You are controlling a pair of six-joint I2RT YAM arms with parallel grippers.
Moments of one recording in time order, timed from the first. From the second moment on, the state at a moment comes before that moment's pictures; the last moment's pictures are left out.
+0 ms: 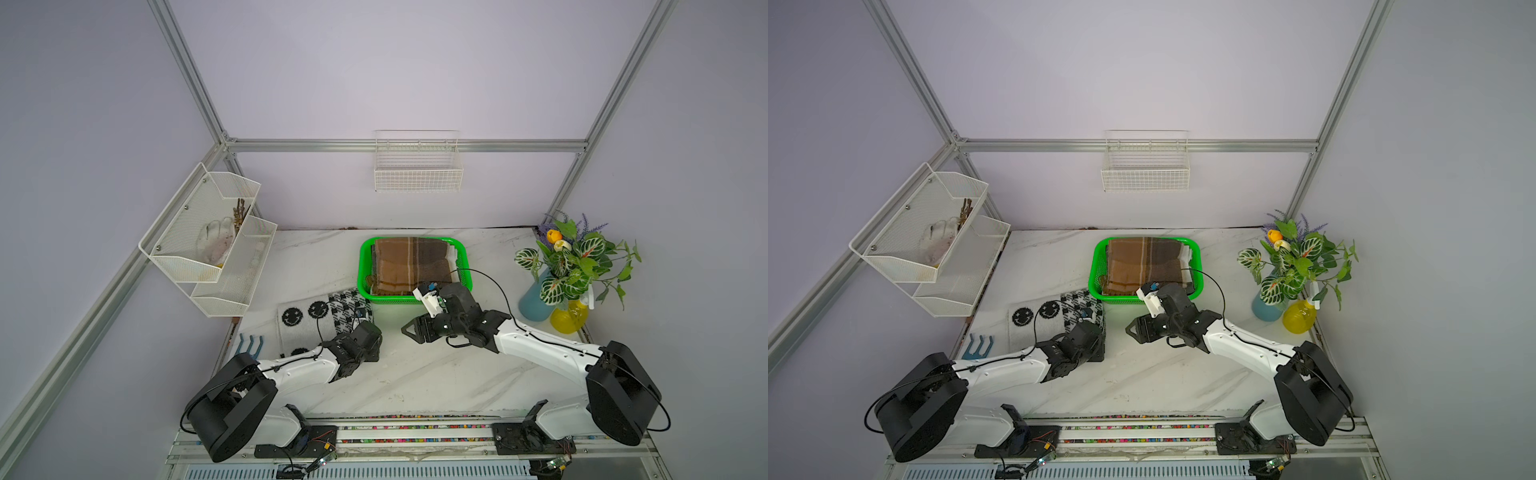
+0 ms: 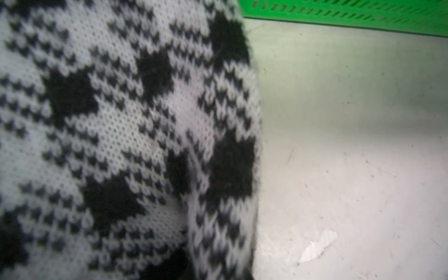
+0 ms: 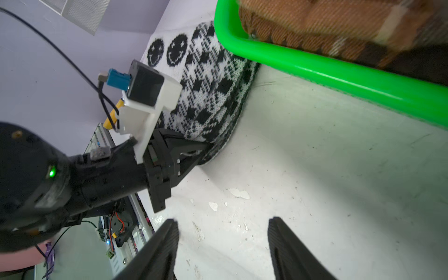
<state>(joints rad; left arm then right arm) -0.78 1.36 0.53 -0.14 -0.30 -0.68 0.70 1.45 0.86 -0.12 -0.43 0.42</state>
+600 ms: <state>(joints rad) -1.11 1.51 0.65 -0.21 -0.43 -0.89 0.69 1.54 0.87 -0.07 -0.52 0.45</state>
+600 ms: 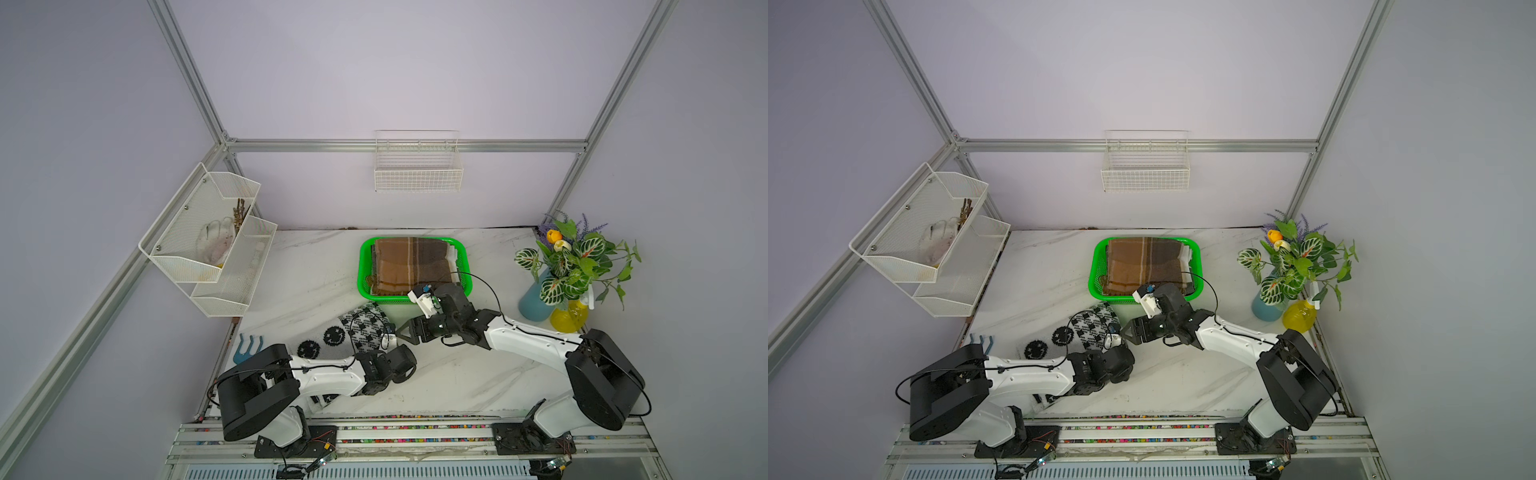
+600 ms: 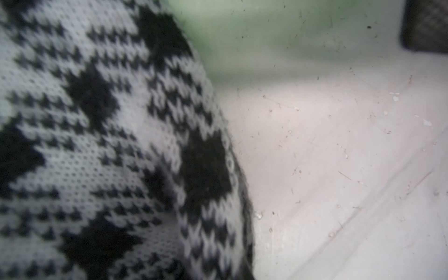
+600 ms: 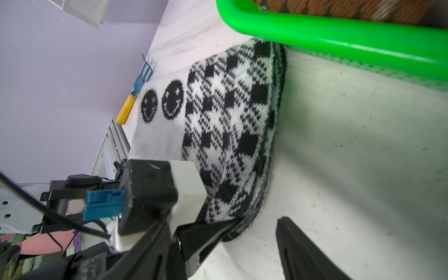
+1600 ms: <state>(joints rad) -1.19 0.98 0.64 -0.58 -0.58 -0.89 0.70 1.76 0.93 -0.05 -0.54 0.45</state>
